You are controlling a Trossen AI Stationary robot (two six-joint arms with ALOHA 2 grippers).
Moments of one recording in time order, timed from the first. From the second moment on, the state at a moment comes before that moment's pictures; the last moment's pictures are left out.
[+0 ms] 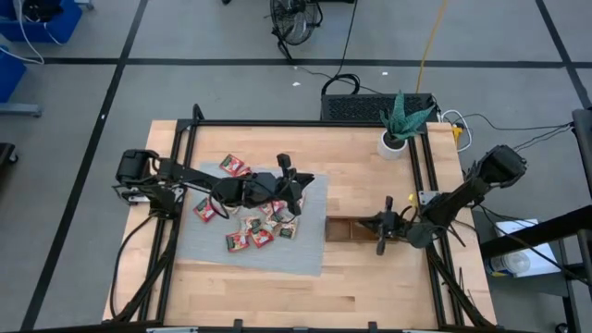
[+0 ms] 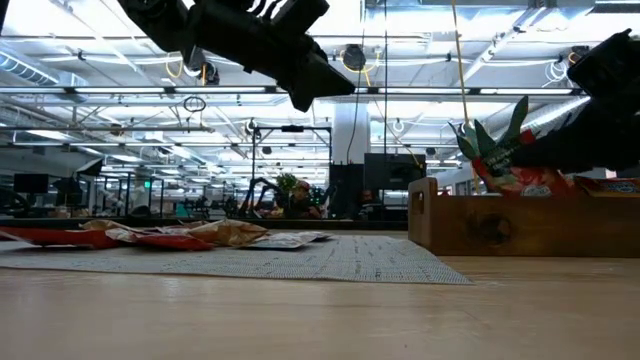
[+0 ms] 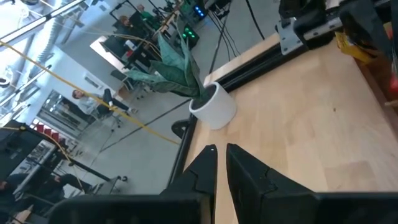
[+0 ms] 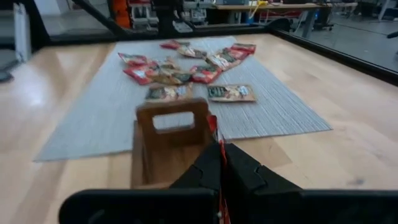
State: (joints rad) left arm -0.04 1.69 0.93 0.58 -0.45 0.64; right arm 0.70 1.31 0.03 0.90 0.92 0.35
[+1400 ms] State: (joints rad) left arm 0.01 1.51 0.93 0.10 -0.73 0.21; right arm 0.64 1.13 0.04 1.50 1.06 -0.73
